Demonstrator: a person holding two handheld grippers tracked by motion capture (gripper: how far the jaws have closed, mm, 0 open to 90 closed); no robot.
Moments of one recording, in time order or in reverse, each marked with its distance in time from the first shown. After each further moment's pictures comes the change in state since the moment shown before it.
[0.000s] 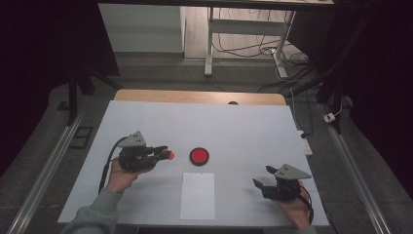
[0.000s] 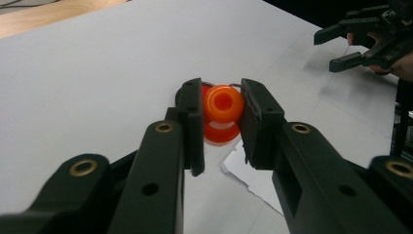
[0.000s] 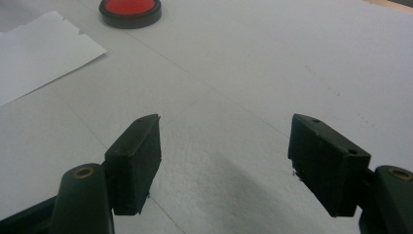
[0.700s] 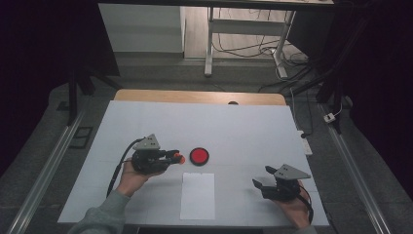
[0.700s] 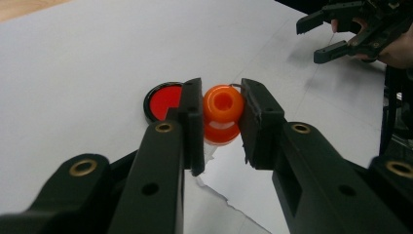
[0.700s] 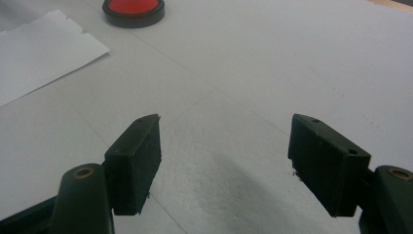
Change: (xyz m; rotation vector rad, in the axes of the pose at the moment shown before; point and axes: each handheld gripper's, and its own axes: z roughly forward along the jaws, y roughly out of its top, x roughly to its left) left arm -0.016 0.005 0.028 0.042 -0.053 0.039; right arm 0.000 0.000 0.001 0.002 0.003 -0.005
